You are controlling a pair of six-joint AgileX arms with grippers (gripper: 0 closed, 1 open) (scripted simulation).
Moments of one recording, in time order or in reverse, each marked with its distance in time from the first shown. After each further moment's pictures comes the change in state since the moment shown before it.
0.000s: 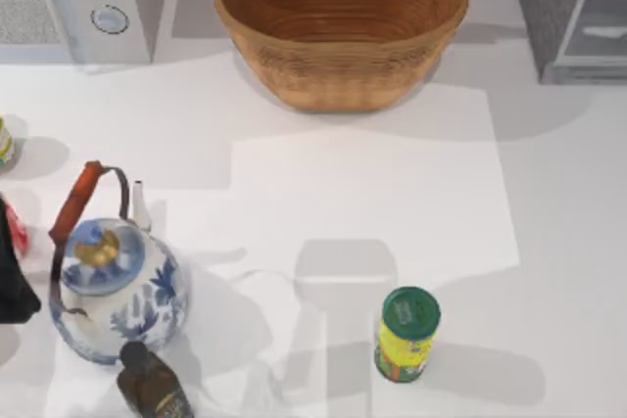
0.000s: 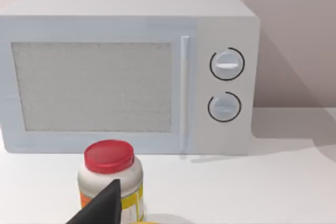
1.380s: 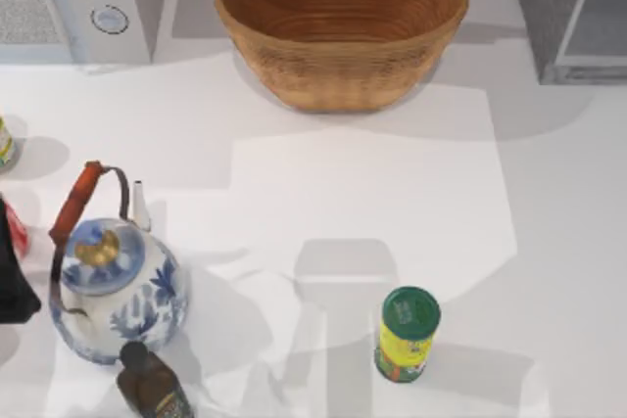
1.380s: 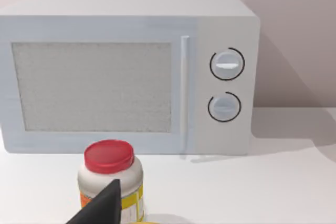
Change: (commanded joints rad) left arm 0.000 0.000 0.000 0.000 0.000 0.000; right arm -0.003 -0.136 -0.003 -0.131 -0.001 0.003
